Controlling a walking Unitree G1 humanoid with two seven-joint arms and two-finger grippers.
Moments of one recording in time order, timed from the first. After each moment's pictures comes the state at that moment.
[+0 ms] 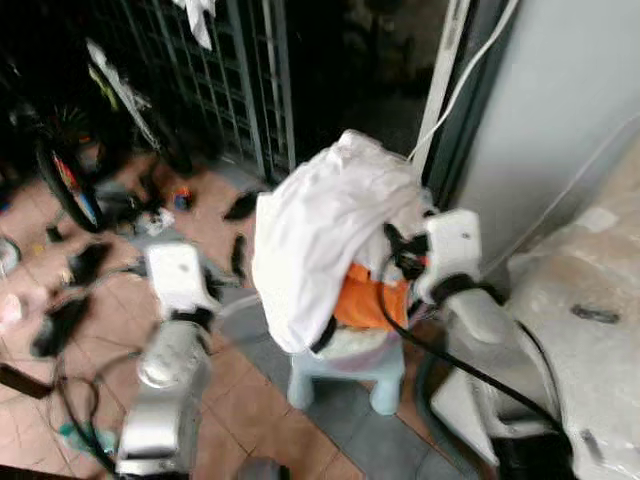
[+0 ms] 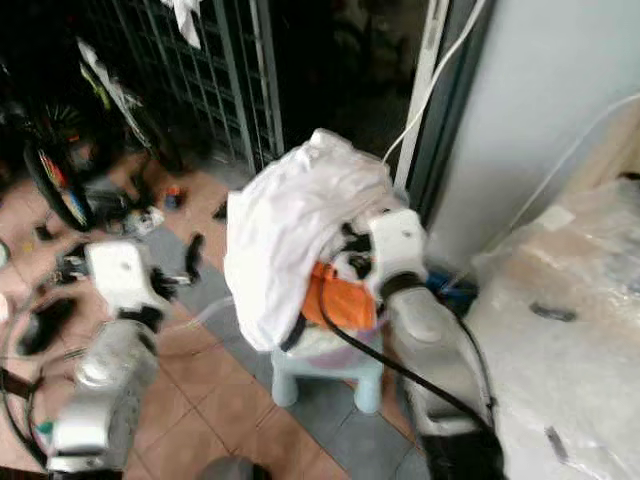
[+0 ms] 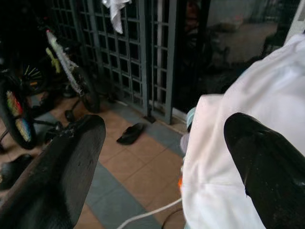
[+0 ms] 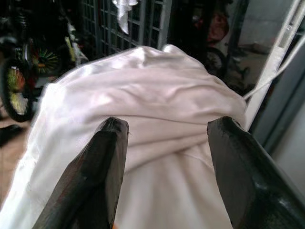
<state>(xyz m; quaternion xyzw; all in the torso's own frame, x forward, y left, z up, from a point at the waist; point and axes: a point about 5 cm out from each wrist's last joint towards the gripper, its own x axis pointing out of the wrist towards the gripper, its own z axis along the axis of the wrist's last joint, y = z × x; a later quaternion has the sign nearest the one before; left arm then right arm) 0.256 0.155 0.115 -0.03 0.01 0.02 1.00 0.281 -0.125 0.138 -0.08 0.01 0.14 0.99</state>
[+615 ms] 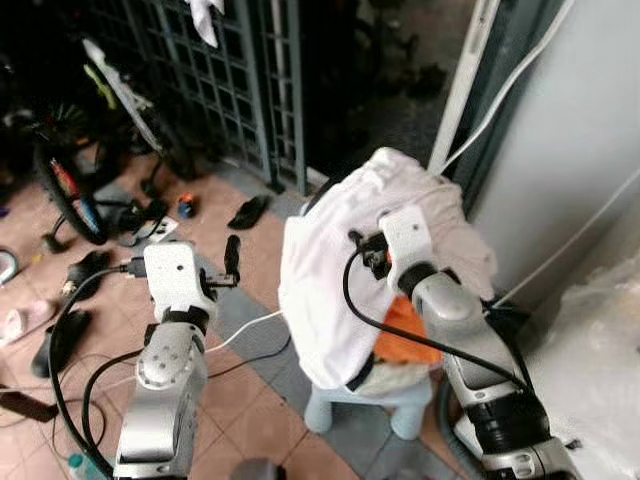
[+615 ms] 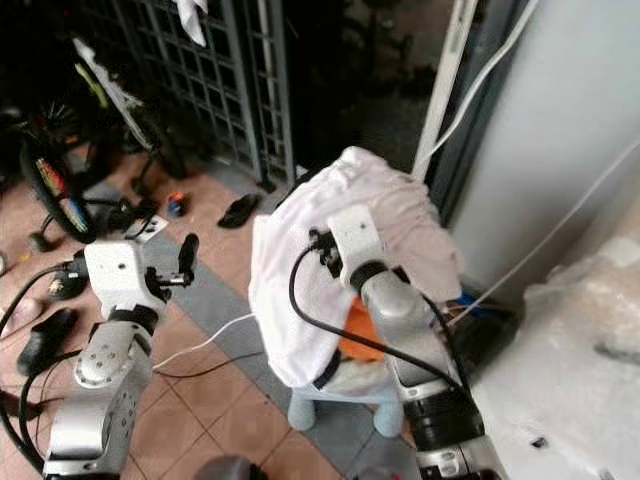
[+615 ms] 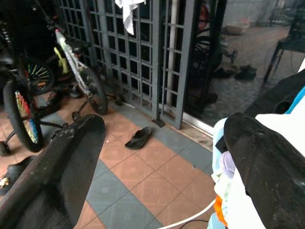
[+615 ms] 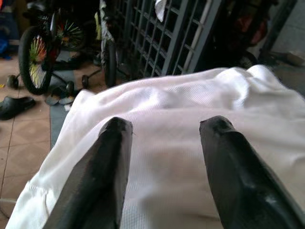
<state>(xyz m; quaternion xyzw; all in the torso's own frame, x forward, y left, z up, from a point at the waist) 0.252 0.149 0.115 -0.03 0.02 0.01 1.00 0.310 -0.109 0.127 -0.14 0.04 0.20 0.97</state>
